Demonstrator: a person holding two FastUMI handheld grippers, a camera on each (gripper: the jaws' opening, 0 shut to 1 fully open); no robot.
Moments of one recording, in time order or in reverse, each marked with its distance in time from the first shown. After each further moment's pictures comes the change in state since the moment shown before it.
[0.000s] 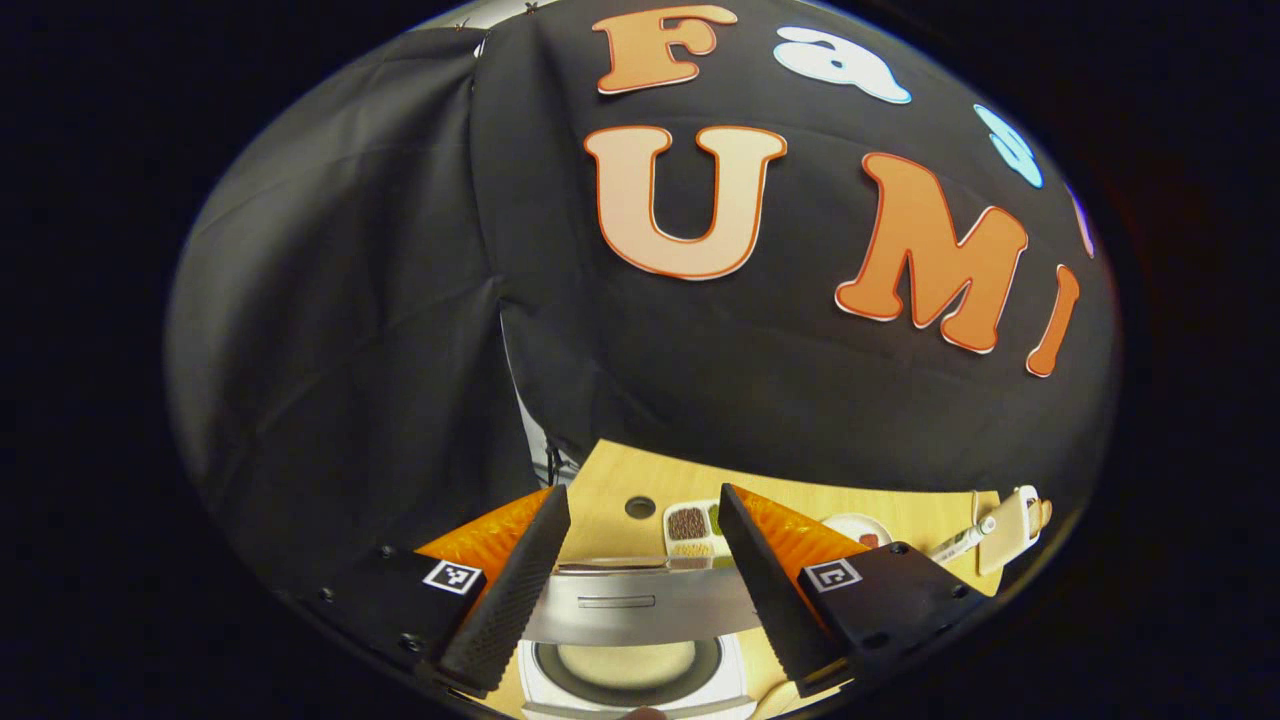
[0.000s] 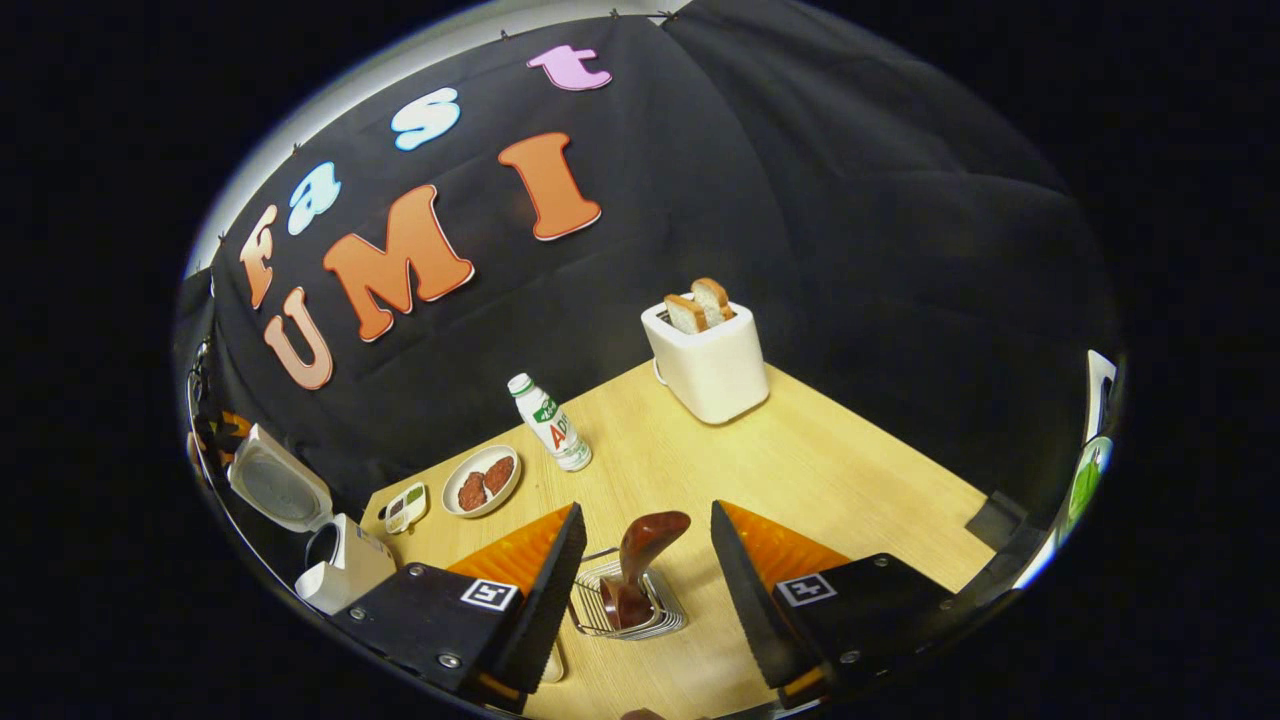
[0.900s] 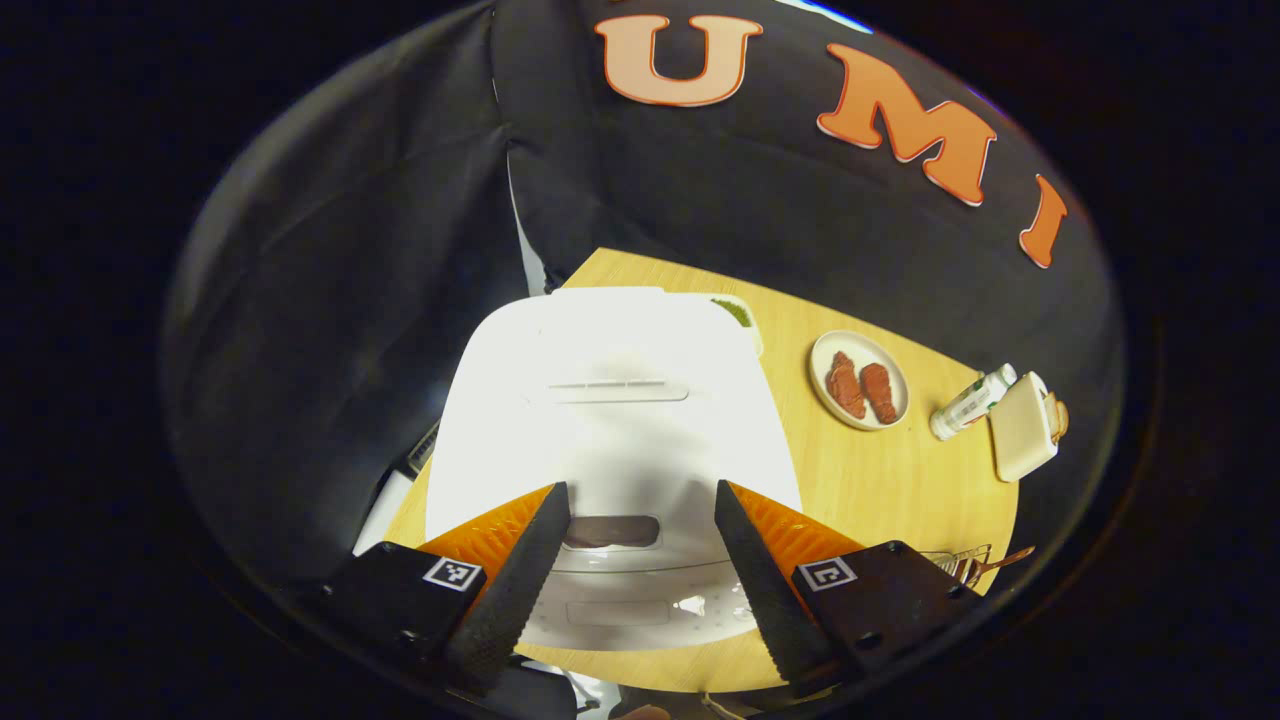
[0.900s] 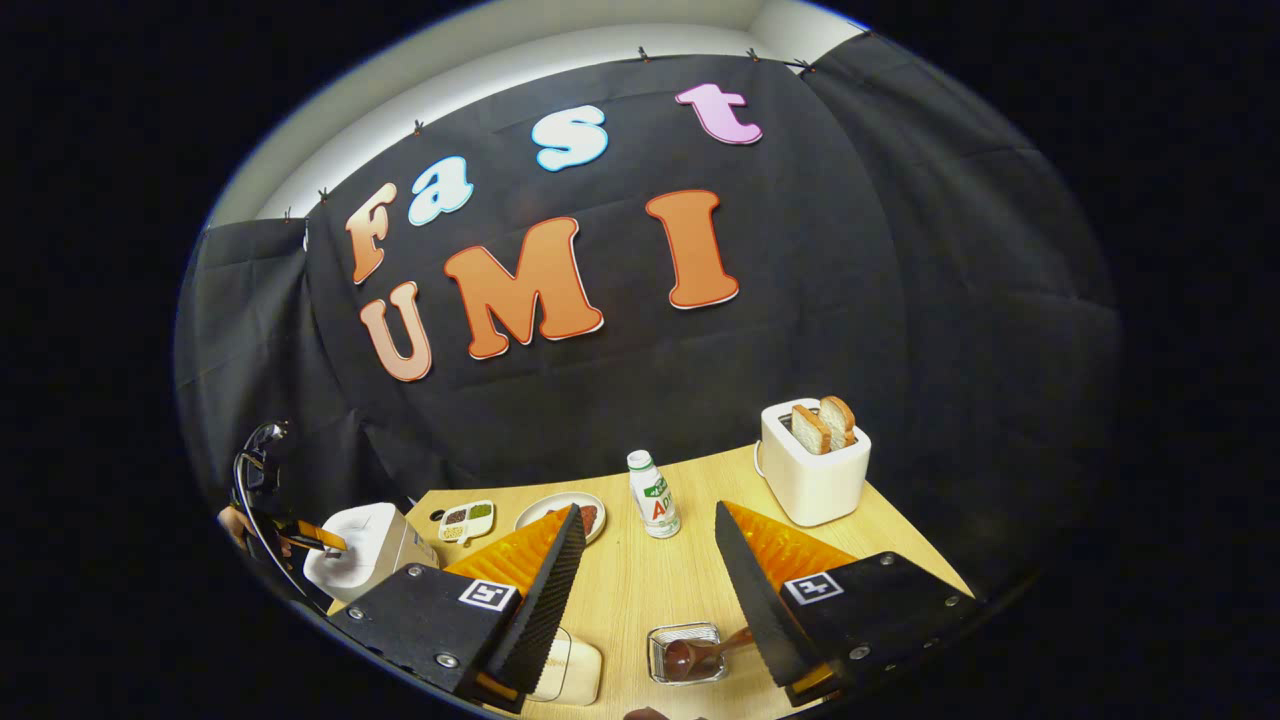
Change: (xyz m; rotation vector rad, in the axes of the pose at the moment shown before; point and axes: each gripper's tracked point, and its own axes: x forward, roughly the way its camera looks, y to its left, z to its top) left arm -0.055 -0.017 -0.218 -0.008 0.220 0.003; right arm -0.021 0.128 0.080 -0.239 -0.160 0.261
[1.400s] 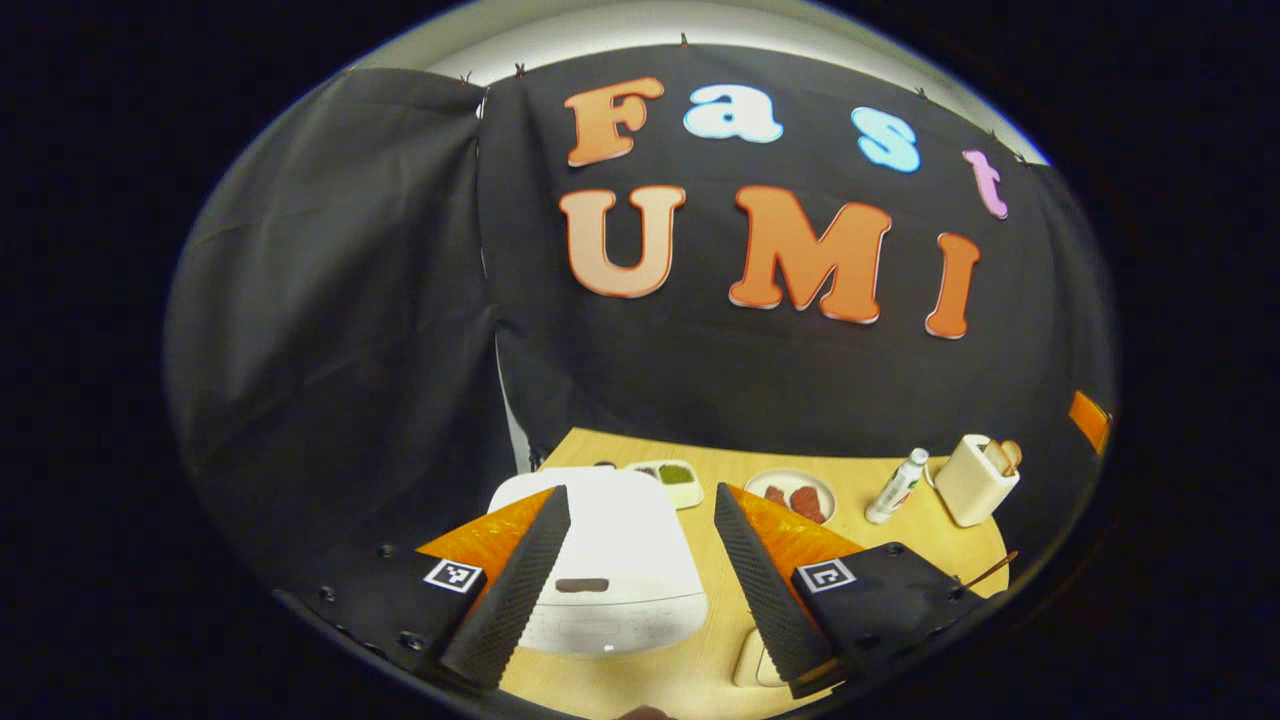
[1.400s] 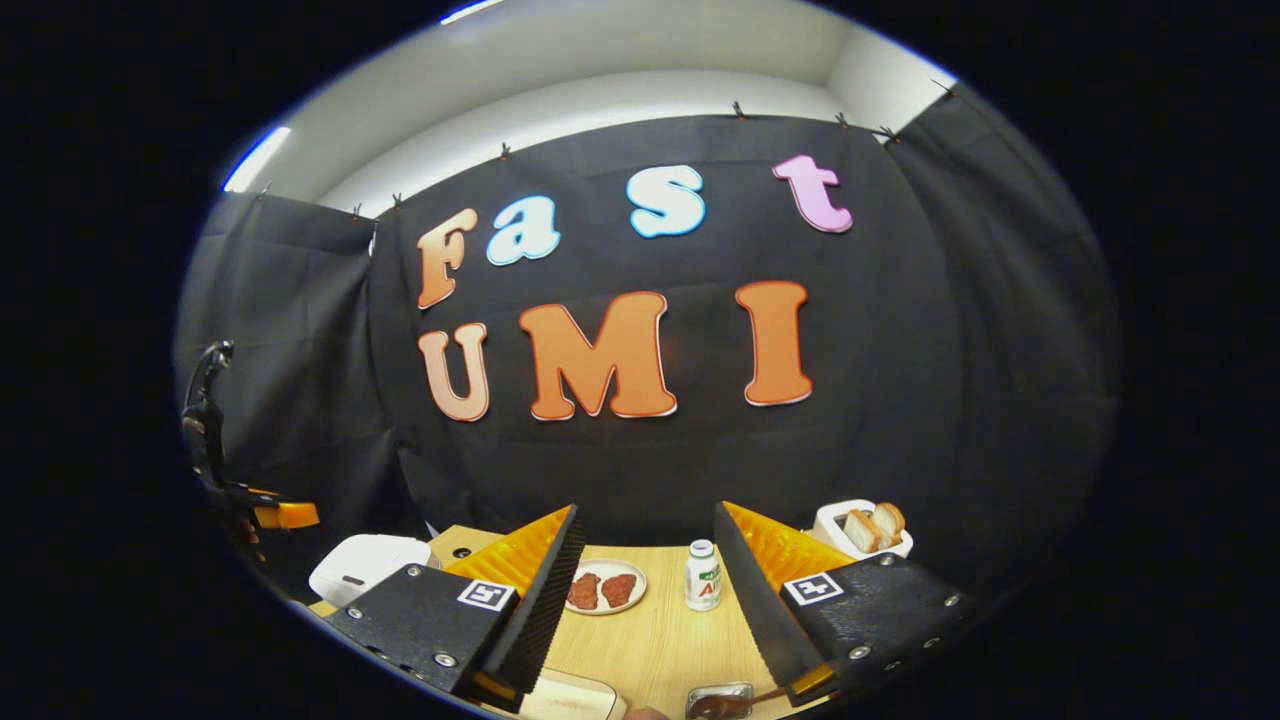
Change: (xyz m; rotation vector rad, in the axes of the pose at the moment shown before) left arm -0.161 -0.041 0.069 0.065 -0.547 -0.061; right arm 0.005 0.095 0.092 -0.168 -0.225 0.106
